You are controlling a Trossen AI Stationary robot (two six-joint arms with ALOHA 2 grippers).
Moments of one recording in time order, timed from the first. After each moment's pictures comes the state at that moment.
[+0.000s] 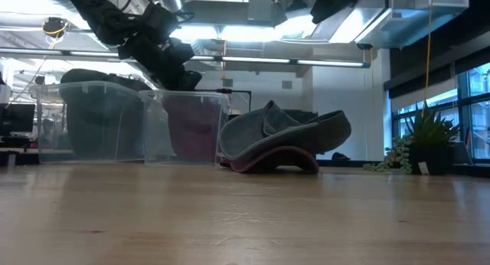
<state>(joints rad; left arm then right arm) 0.68 1.37 0.73 0.27 -0.32 0.21 0.05 1.32 1.40 -0.91 0.43 0.11</state>
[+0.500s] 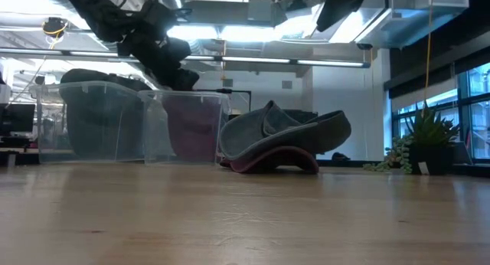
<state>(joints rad) 0.68 1.35 0.73 0.27 -0.46 0.26 0.05 1.34 1.40 -0.98 0.43 0.12</state>
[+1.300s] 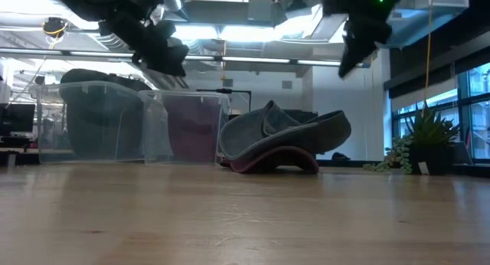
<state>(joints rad) 0.69 1.14 0.73 0.09 -0.38 0.09 0.01 1.34 1.19 -1.01 0.57 0.14</state>
